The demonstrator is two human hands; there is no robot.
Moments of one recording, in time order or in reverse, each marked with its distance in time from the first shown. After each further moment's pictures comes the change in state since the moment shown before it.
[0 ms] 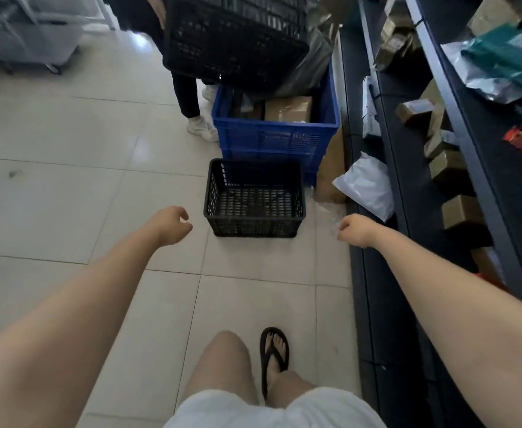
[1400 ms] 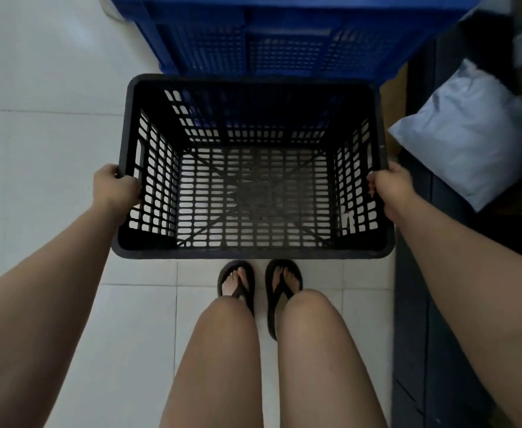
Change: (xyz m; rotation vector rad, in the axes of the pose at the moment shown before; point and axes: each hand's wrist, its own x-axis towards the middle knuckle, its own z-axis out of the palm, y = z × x) left_hand 0.507 -0.029 0.123 -0.657 0.225 -0.368; right_hand 0.496 0.007 0.037 1.029 0.260 0.408
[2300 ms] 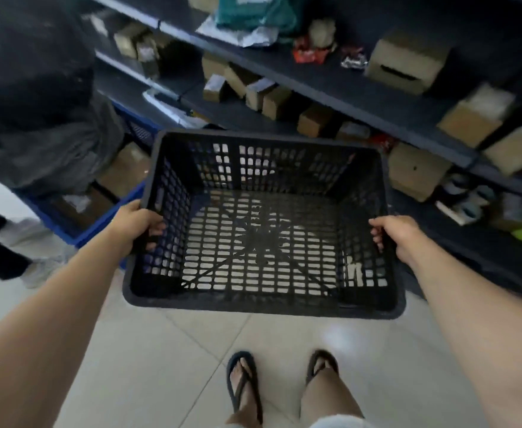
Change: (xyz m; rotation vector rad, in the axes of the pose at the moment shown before) left_hand -0.336 0.188 -0.194 0.395 -0.877 0.649; right_hand -0.584 0.181 -0.158 0.770 0.633 0.243
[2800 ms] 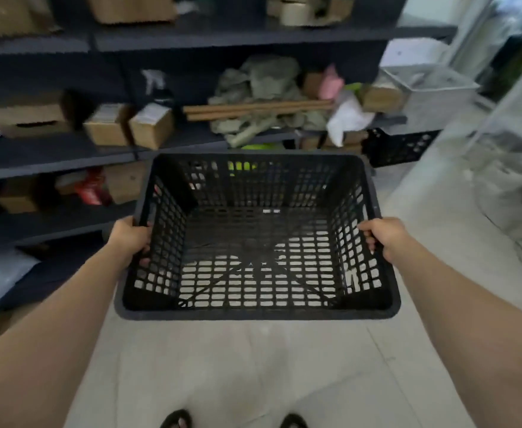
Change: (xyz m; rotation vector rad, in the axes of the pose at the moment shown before) left_hand -0.326 0.030 0.450 0.428 -0.579 0.480; right_hand -0.245 0.340 -0.478 0.480 0.750 0.101
